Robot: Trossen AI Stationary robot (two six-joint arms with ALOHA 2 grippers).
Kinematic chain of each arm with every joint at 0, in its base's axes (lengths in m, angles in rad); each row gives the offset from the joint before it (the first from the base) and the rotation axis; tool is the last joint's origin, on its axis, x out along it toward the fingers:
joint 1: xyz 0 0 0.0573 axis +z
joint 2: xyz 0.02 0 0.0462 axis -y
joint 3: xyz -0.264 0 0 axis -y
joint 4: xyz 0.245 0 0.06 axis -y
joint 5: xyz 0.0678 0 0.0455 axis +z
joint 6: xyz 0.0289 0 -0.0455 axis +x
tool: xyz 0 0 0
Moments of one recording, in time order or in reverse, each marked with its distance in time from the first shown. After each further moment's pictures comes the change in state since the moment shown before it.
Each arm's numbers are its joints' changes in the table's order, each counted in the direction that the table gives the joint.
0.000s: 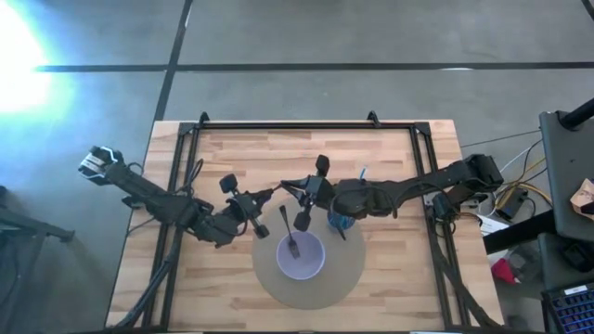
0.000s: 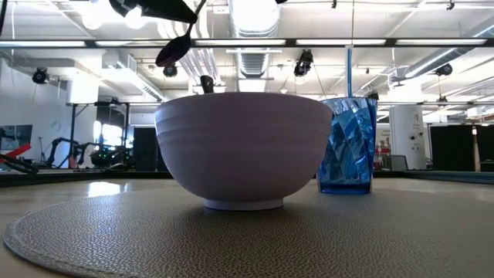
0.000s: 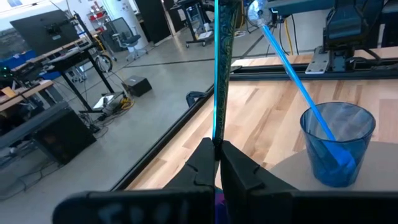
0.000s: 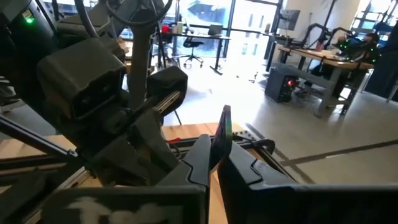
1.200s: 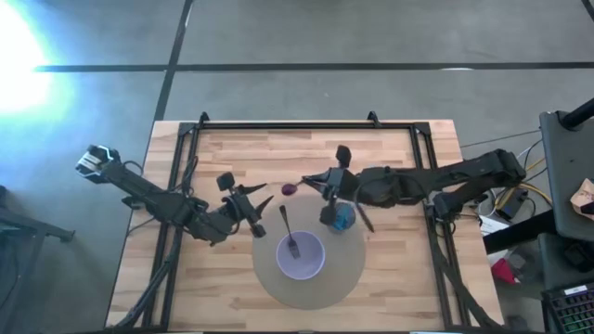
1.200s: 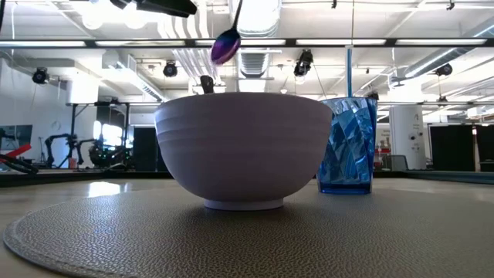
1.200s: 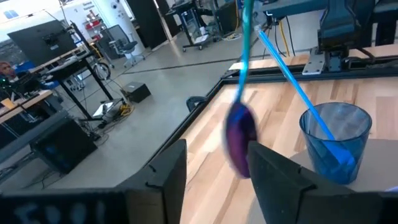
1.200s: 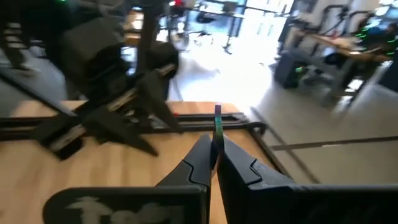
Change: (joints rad) left arm -0.001 0.043 -0.001 -0.001 -0.008 0.074; right arm 0.009 0.206 0.000 -0.347 0.070 0.005
